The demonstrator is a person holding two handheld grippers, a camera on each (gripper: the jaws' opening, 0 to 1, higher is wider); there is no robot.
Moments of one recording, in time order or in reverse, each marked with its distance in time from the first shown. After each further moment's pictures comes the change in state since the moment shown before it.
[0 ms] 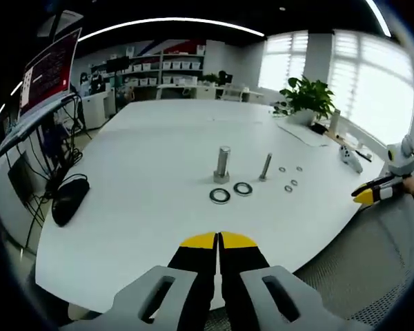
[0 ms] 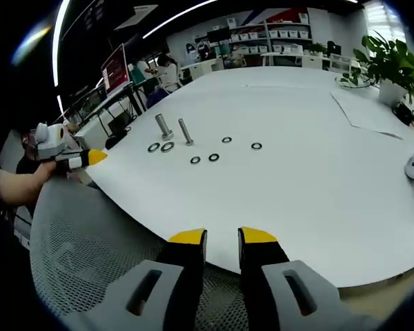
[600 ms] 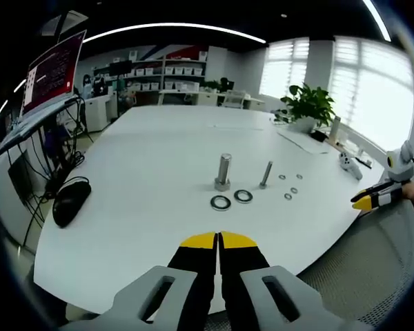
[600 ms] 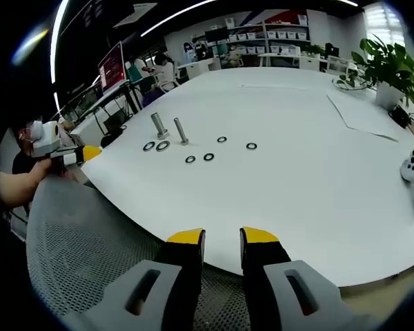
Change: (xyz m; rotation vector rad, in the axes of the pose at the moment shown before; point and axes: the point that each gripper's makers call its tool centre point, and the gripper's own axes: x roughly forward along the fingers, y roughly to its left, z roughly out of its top) left arm -0.002 0.001 0.006 -0.016 -0.039 0.000; right arm -0.001 -0.005 0.000 -0.008 0.006 -0.031
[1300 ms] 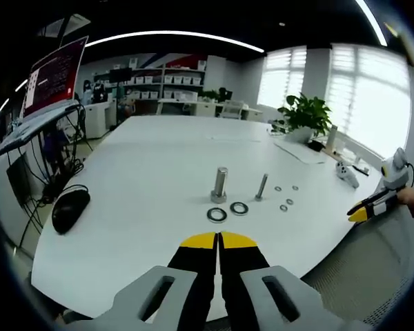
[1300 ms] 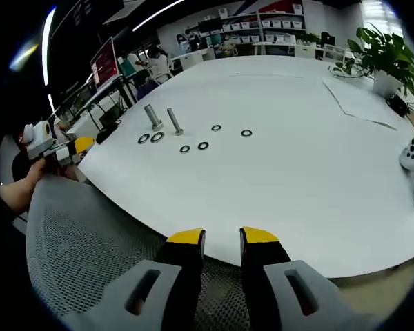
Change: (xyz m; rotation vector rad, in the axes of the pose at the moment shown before) left arm -0.008 -0.006 0.021 -0.006 -0.113 -0.022; right arm 0.000 -0.004 -0.011 0.035 0.065 -0.012
